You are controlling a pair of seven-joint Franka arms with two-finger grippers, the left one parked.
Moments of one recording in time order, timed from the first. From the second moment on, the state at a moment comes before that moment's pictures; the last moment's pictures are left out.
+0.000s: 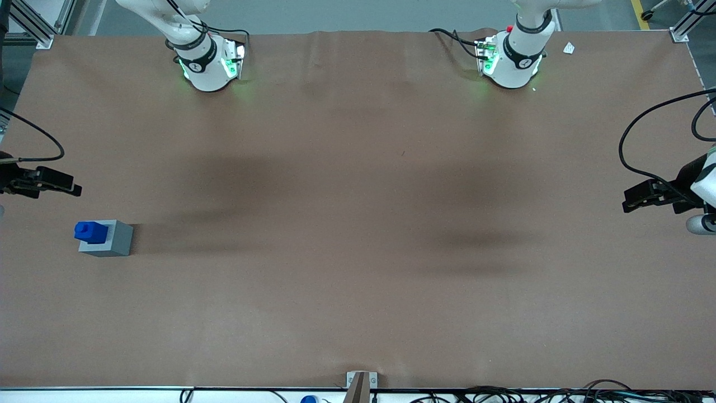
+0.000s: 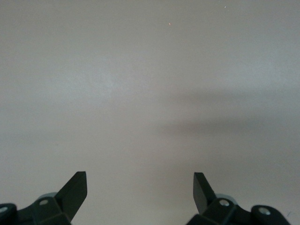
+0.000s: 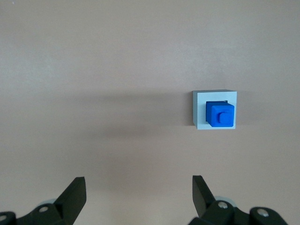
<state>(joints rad) -0.09 0.18 -0.08 -1.52 0.09 1.63 -0.17</state>
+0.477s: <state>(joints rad) 0.00 0.10 -0.08 -1.53 0.08 1.56 -0.06</state>
